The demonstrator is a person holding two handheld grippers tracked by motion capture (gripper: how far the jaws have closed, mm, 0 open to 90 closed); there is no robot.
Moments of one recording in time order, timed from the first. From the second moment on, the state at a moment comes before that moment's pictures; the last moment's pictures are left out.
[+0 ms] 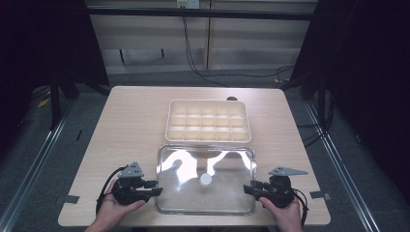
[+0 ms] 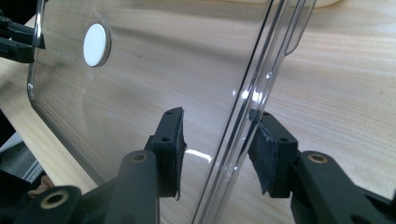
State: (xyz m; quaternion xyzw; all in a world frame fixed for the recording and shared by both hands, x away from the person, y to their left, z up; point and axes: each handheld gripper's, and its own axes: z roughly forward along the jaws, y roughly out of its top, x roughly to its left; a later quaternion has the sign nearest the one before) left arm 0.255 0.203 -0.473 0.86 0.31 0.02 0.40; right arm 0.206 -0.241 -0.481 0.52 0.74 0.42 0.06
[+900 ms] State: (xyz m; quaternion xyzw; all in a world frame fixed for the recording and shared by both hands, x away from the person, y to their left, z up) left arm 0.263 0.195 -0.481 0.86 0.33 0.01 0.38; right arm 0.215 -0.241 -0.490 0.54 0.74 0.40 0.06
